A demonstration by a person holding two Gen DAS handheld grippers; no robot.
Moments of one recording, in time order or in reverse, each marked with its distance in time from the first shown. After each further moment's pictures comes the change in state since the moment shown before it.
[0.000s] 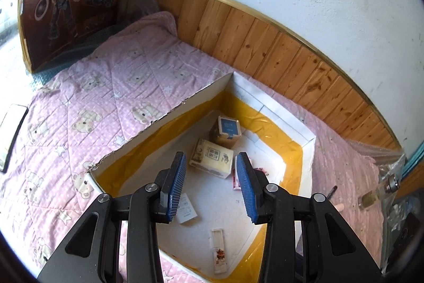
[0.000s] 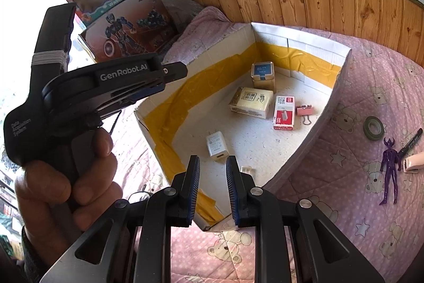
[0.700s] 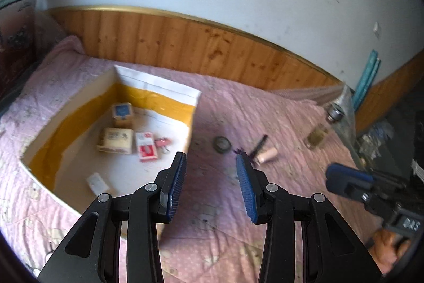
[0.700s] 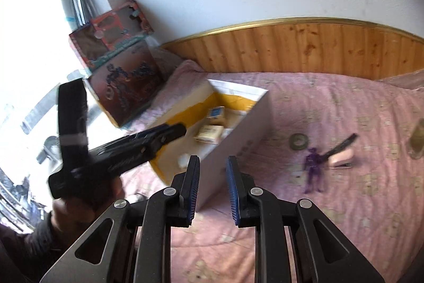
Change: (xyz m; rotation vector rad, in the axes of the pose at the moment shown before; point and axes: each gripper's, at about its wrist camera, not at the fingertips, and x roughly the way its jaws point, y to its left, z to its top) left arm -0.053 -0.120 -0.071 0.338 0.063 -0.342; right arm -0.167 -0.063 -0.037 0.035 -0.219 -0.104
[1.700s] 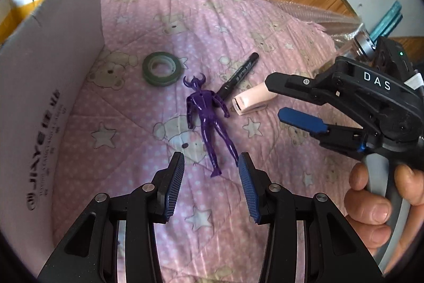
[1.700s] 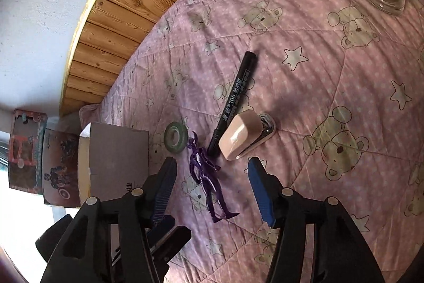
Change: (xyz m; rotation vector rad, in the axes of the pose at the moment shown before) left arm 0.212 -0.063 -0.027 -0.034 0.448 -0.030; right arm 0.129 -0.263 -0.020 0.806 0.230 -0.110
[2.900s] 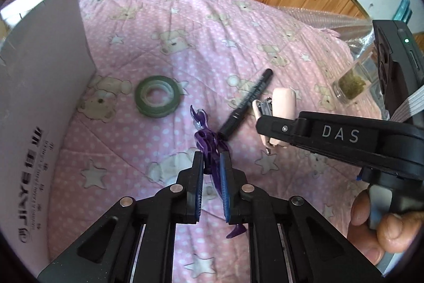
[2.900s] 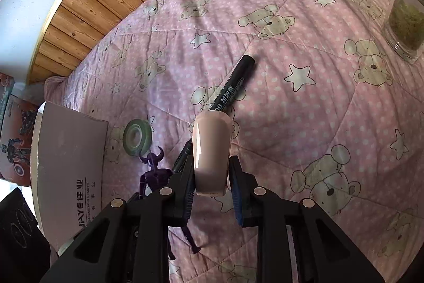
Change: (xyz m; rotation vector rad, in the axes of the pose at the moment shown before) left arm 0.037 -0.017 0.017 0.035 -0.077 0.100; right arm 0.049 0.012 0.006 -0.184 0.012 -0.219
